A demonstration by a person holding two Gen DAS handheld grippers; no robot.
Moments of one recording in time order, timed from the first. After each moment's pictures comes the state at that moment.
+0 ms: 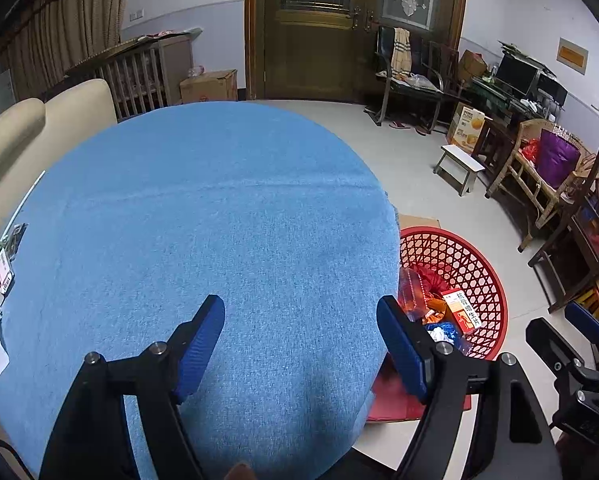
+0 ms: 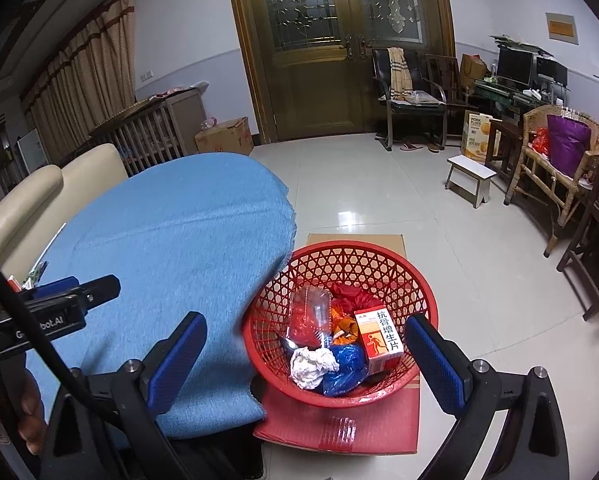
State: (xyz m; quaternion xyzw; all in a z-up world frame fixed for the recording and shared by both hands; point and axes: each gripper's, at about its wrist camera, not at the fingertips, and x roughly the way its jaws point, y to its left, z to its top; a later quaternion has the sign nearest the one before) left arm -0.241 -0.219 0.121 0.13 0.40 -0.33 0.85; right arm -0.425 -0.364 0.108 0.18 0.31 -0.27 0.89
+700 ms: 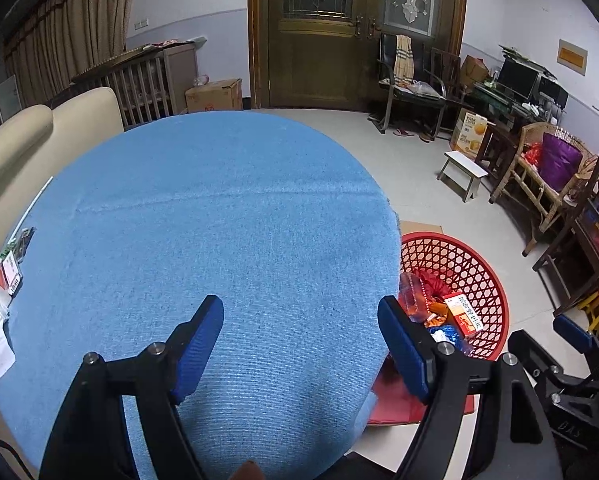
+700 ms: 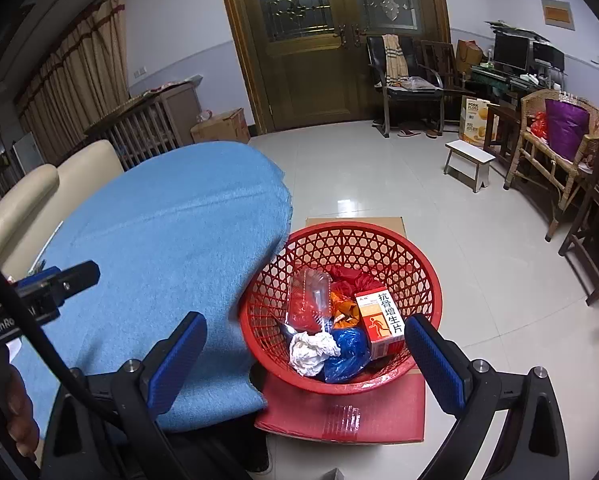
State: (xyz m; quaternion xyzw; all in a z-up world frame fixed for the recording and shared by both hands) left arm -0.249 -0.214 0.123 0.12 0.38 -0.33 0.86; right arm -0.425 -0.366 0.091 0.20 0.32 -0.27 0.89
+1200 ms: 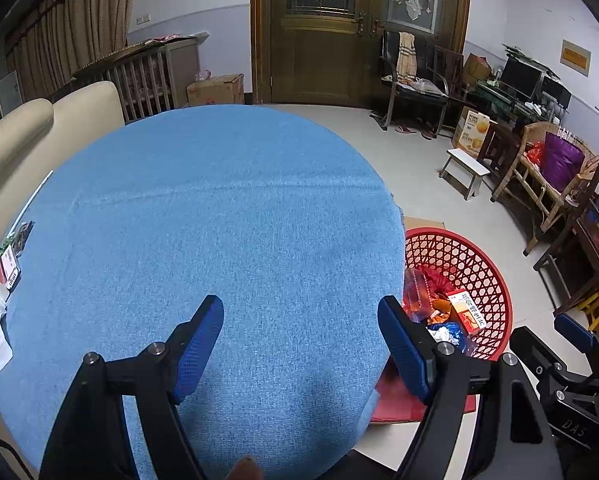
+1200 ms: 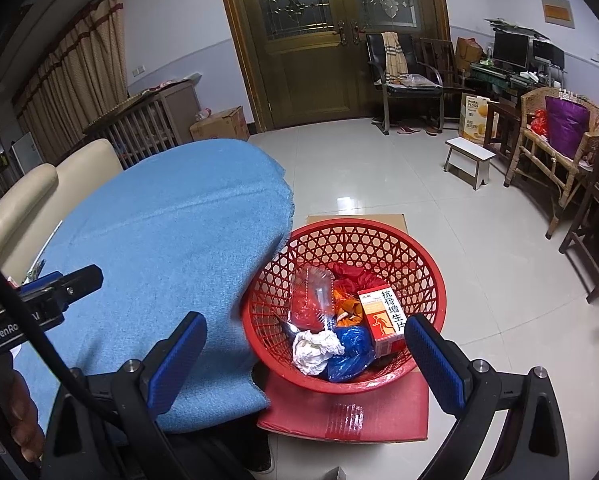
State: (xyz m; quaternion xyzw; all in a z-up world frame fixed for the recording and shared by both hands) left arm -0.246 -0.213 0.117 0.13 0.39 -0.32 0.85; right arm -0.421 -0.364 0.089 0.20 0.33 -0.27 0.88
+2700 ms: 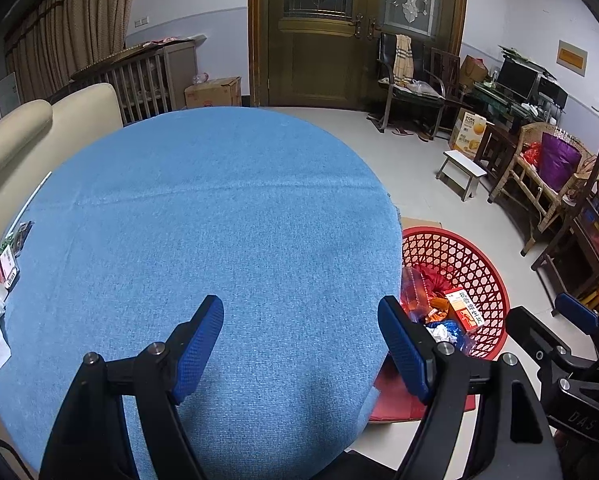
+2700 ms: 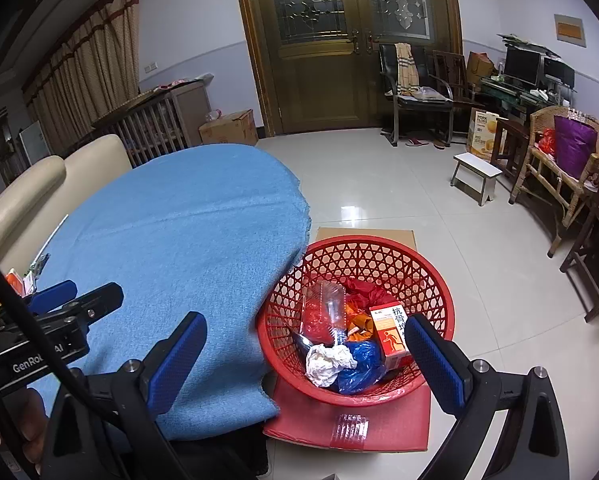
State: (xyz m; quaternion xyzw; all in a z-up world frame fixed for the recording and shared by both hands) left arm -0.248 -0.209 0.114 0.12 0.38 -0.33 0.86; right arm -0.405 -0.349 0.102 0.18 0.32 -0.27 0.89
